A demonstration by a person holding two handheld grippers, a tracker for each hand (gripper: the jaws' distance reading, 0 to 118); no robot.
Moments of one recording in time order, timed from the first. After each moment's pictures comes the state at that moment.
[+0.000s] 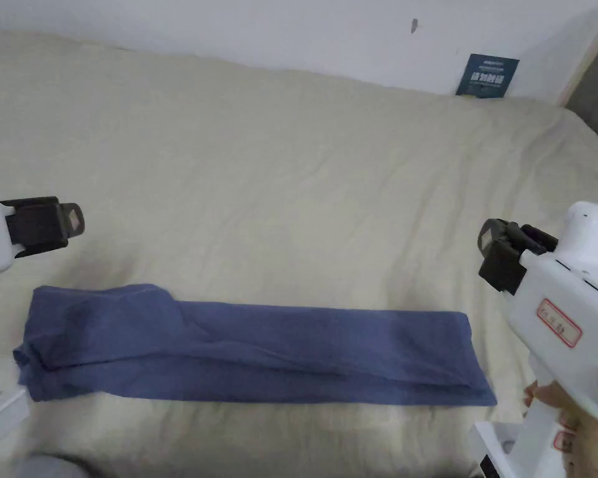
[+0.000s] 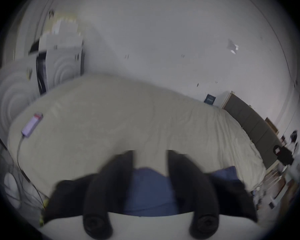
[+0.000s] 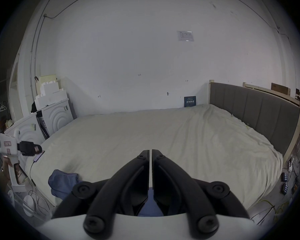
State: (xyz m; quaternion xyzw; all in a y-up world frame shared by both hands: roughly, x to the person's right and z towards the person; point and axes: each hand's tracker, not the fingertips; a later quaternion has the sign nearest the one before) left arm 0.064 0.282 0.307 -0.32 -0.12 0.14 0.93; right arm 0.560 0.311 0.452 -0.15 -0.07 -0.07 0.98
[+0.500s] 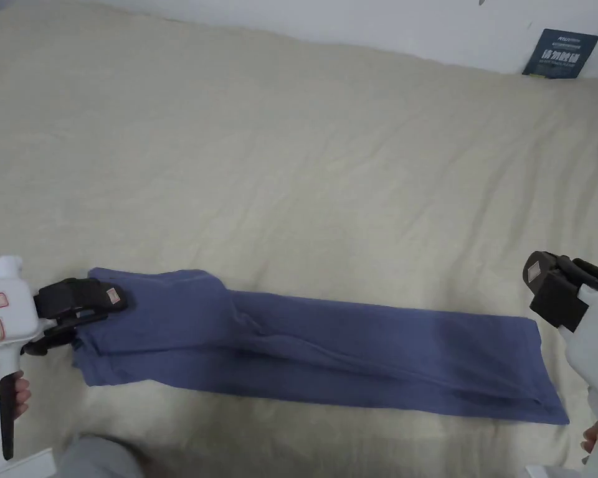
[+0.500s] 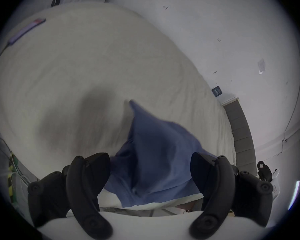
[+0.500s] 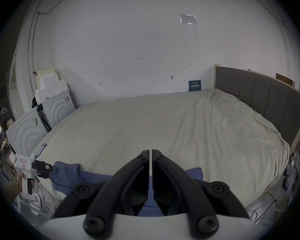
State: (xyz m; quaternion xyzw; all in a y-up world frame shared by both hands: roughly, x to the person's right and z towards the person) left arm -0.010 0.142 0.290 -0.47 -0.12 0.31 0.82; right arm 0.534 0.285 0.430 -0.21 -0.06 -0.09 0.97
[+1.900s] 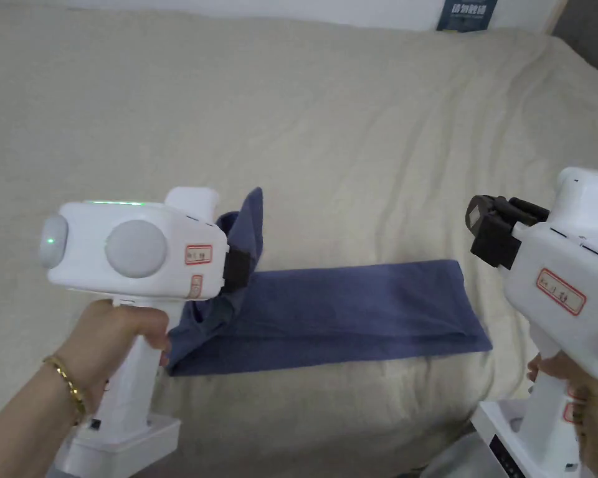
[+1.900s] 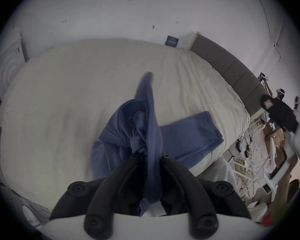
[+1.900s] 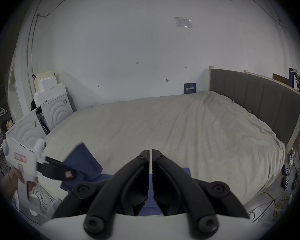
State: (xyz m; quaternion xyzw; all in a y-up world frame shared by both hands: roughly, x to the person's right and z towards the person) left arm 0.283 0.234 0.300 -0.47 -0.29 0.01 0.83; right arm 0.572 0.294 0.465 -0.19 -0.07 -0.09 0.97
